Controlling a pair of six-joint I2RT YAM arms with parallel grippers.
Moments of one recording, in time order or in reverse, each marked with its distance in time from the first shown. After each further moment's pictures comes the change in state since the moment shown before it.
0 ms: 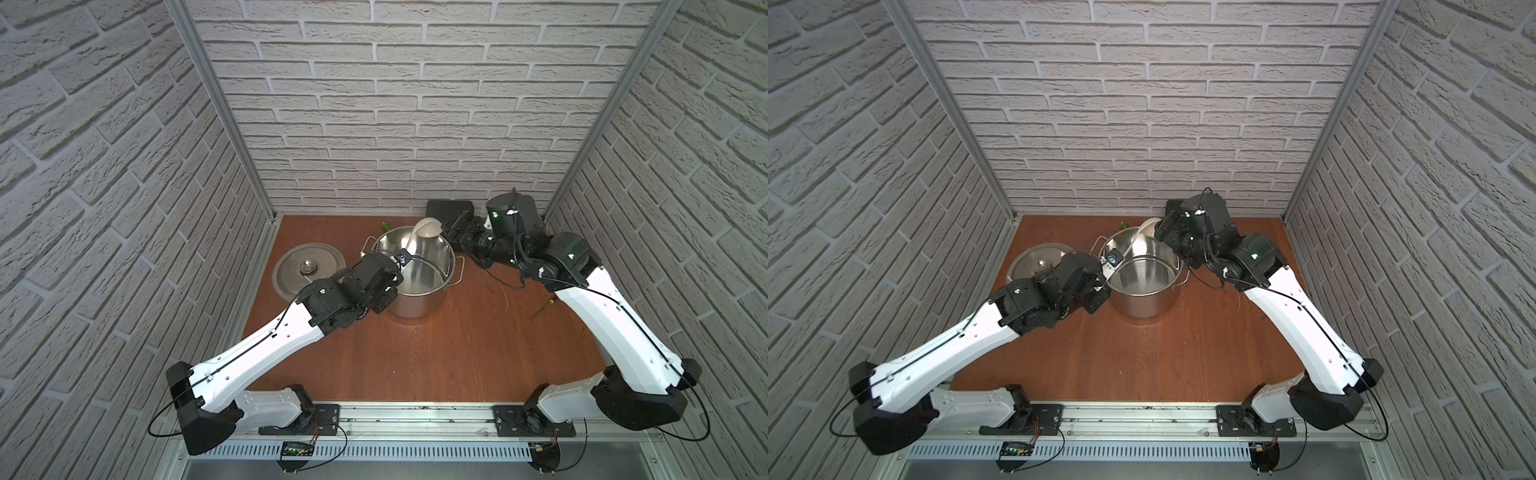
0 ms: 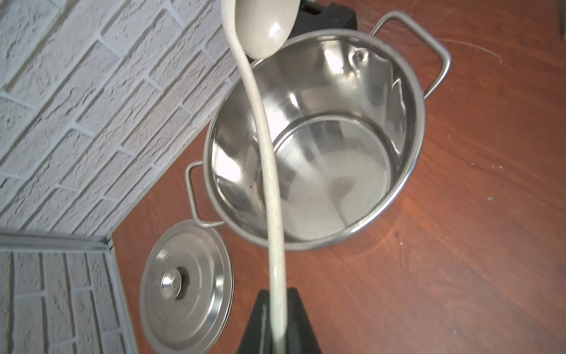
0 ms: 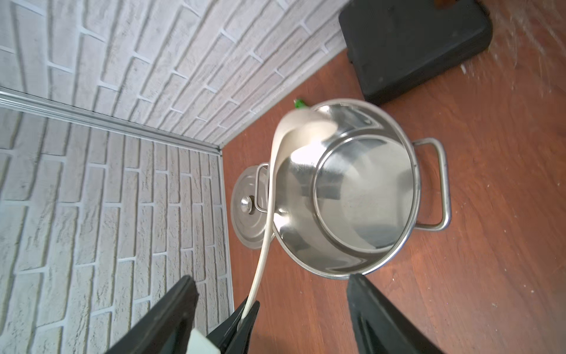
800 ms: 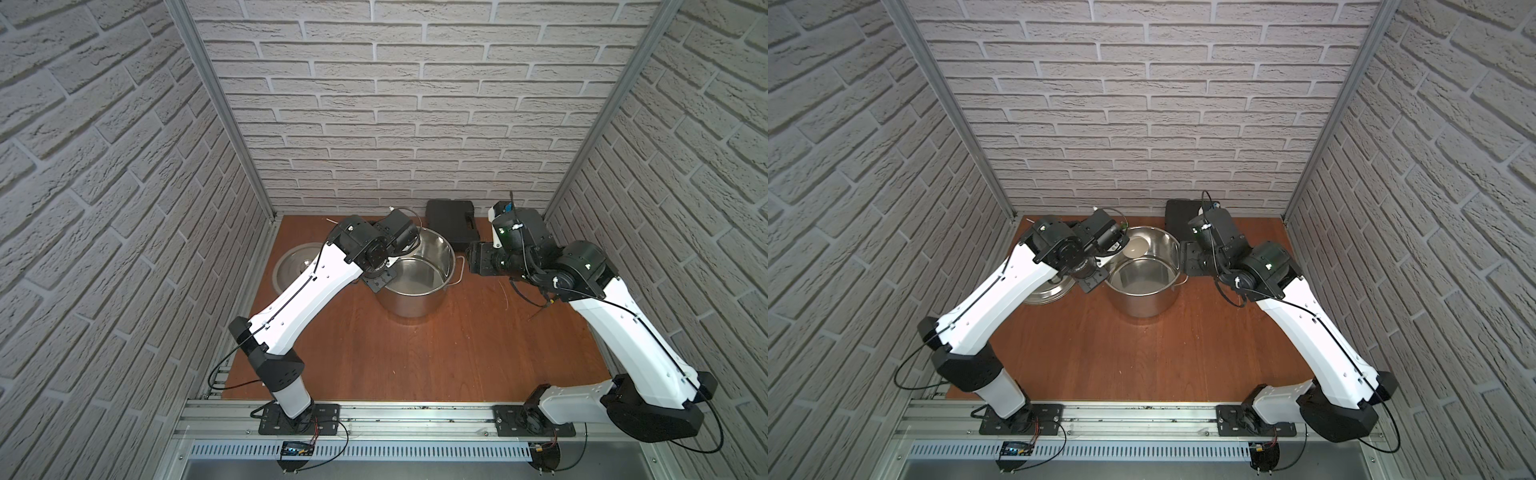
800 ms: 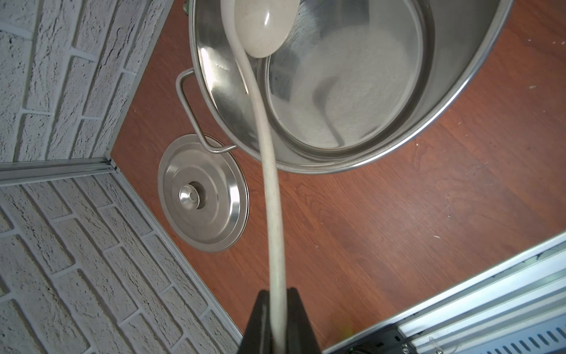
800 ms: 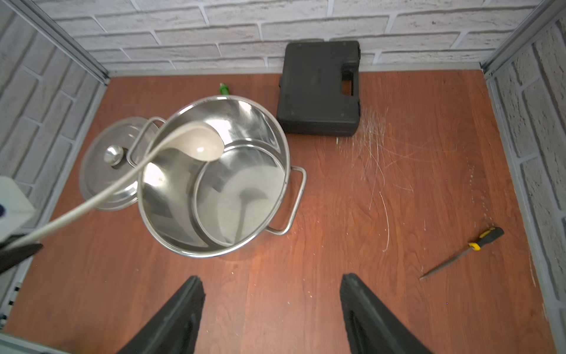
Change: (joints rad) left arm 0.061 0.510 0.736 -0.718 0.037 -0.044; right arm 0.000 -0.054 -0.120 -0.233 0.157 -0.570
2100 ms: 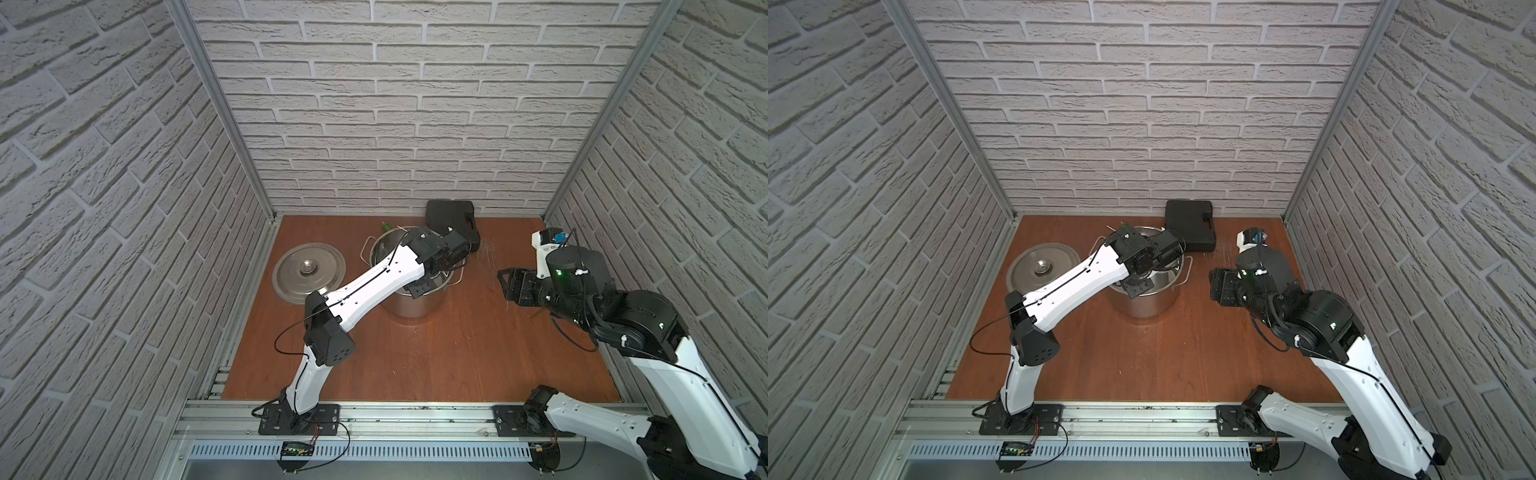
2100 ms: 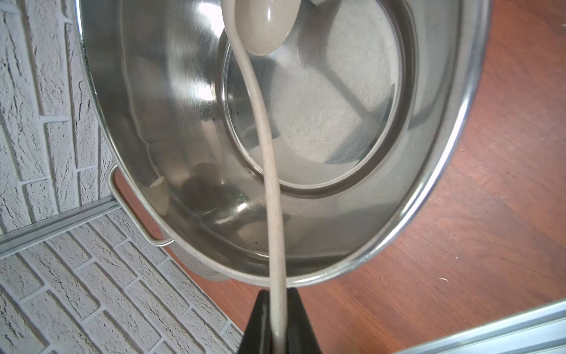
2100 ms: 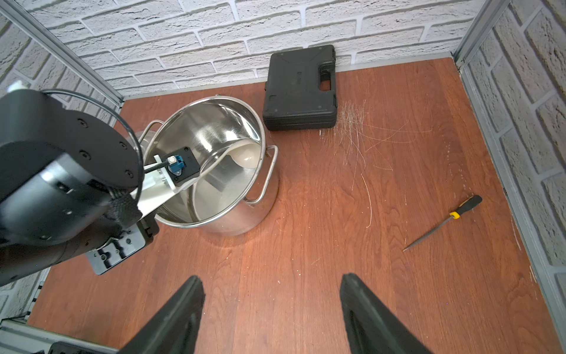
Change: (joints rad) left arm -0.147 0.336 0.153 -0.004 -0.084 -0.015; right arm 0.000 -0.336 -0.220 0.006 0.023 0.061
